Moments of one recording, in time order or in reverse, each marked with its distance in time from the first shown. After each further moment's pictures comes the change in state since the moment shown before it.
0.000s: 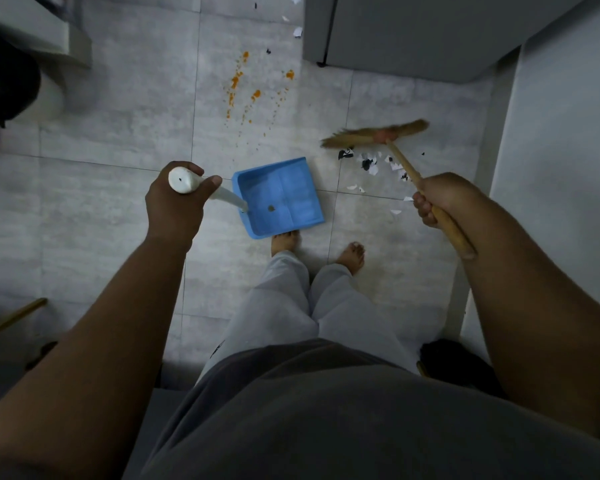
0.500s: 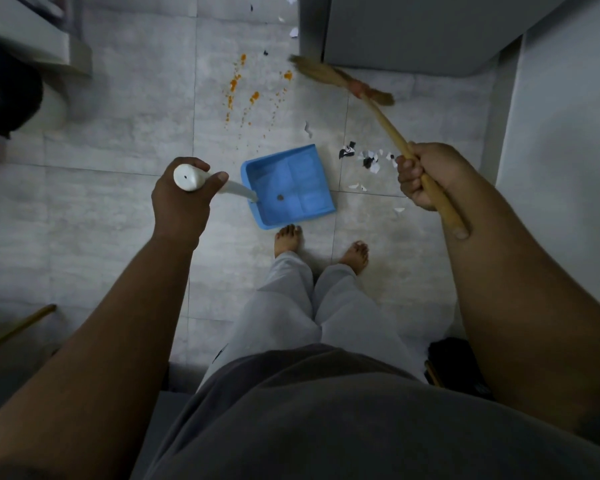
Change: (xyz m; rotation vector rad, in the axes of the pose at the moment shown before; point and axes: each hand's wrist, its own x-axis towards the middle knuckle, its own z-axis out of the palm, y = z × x) left_hand -0.003 0.014 0.014 -0.013 -0.008 0.065; right_hand -0.003 -0.022 0.016 0.447 -0.181 -0.160
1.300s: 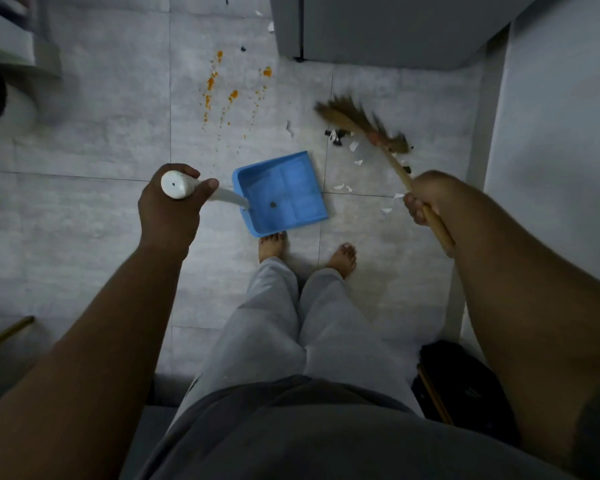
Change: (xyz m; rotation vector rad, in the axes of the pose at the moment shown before) left_hand 0.000 0.004 0.055 0.029 -0.018 0.024; right_hand 0.066 -0.006 -0.080 -0.489 0.270 0.256
